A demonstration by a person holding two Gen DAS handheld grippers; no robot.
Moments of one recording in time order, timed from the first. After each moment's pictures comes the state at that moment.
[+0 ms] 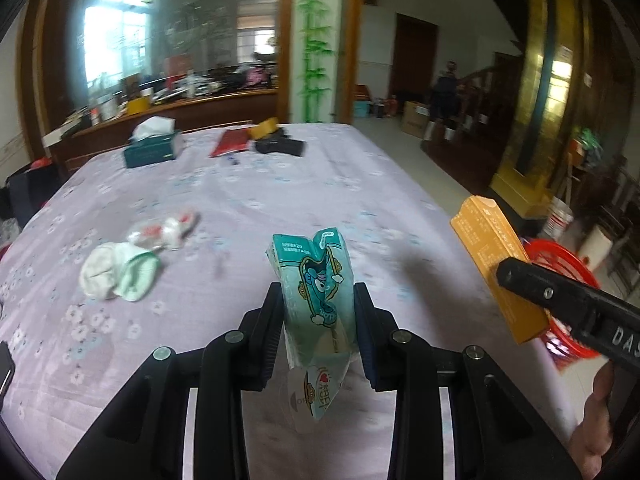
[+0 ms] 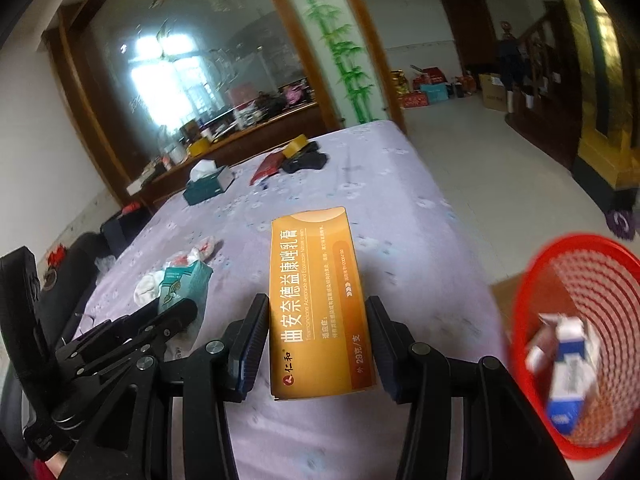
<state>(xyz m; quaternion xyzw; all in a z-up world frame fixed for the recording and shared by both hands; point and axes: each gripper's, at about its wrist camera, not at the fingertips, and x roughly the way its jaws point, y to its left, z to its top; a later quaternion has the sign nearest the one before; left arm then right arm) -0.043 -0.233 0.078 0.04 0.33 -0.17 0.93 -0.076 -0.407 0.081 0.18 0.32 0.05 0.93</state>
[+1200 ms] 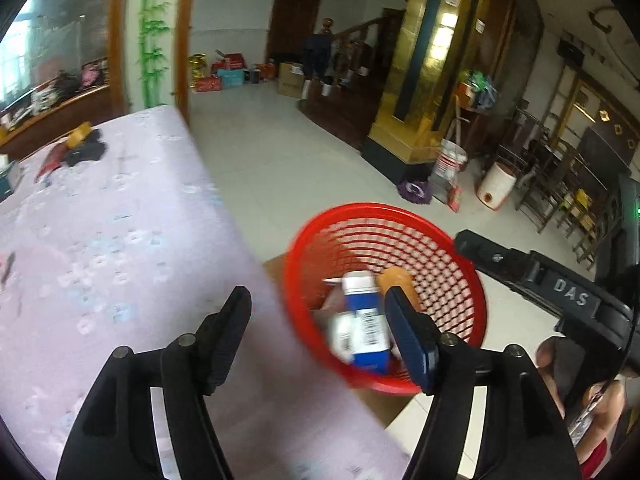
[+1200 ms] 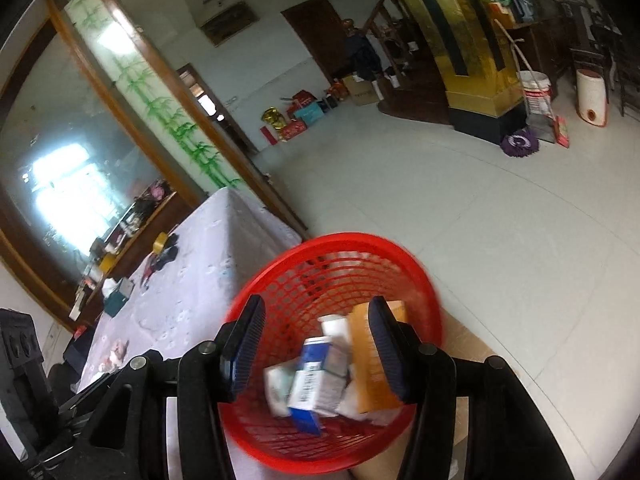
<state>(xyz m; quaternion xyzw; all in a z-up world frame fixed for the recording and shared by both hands) -0.077 -0.413 0.077 0.07 0.37 -0.35 0.86 -0.183 -0.617 0.065 0.33 0.27 -0.13 0.90</state>
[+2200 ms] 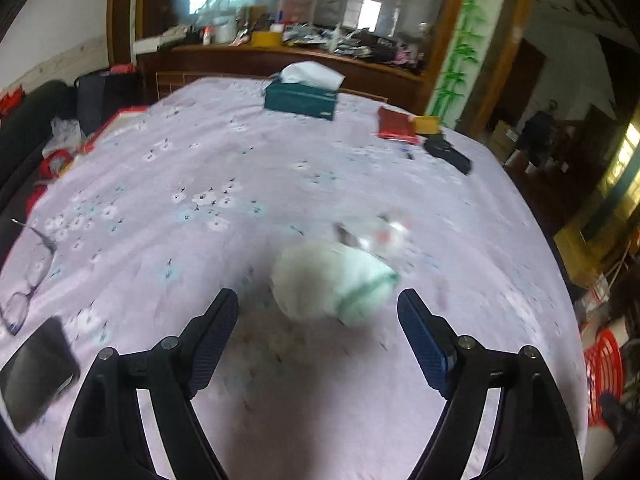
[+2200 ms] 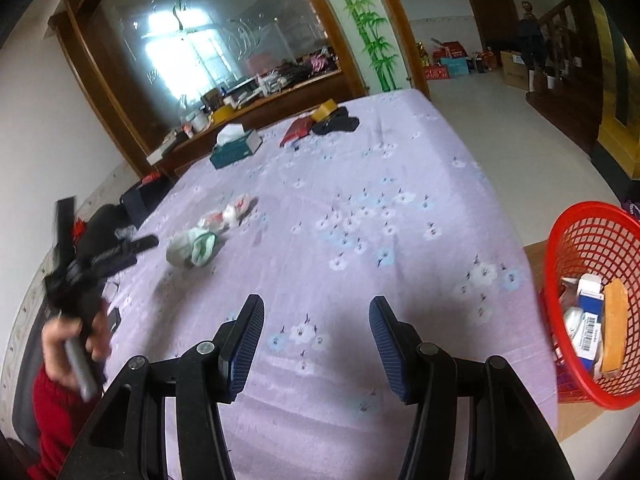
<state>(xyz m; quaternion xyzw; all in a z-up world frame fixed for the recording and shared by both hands) 0.059 -0.005 0.076 -0.09 0.41 -0.01 0.91 -0.093 -0.363 0.081 0.17 0.37 0.10 0.91</state>
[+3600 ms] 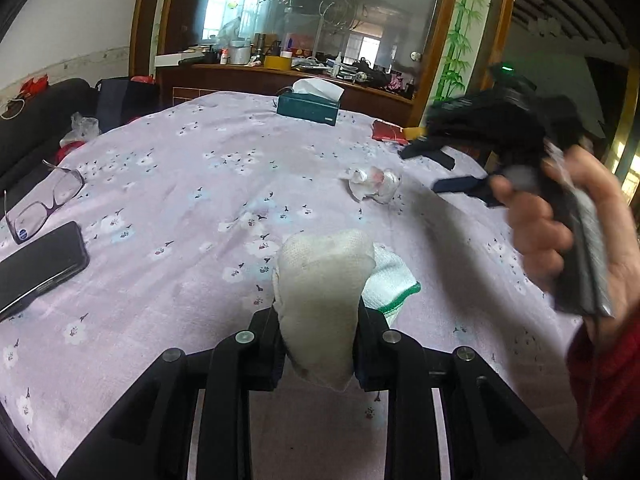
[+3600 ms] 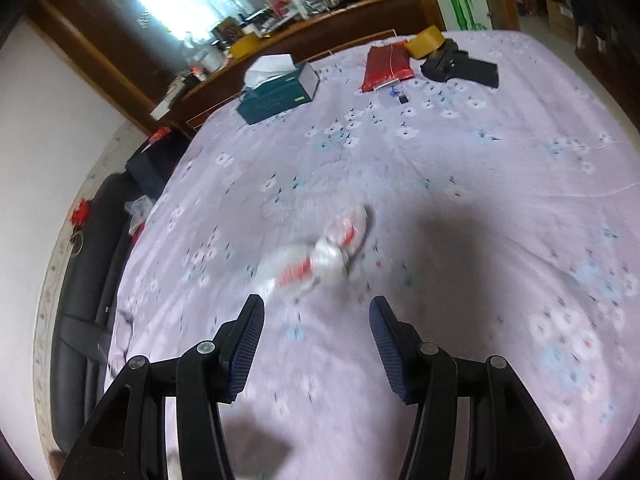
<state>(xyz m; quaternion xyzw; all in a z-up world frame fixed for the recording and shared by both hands) -0.065 -0.014 0.033 -0.10 0.33 -0.01 0.94 0.150 -0.197 0.060 0.19 0.49 0.16 0.84</state>
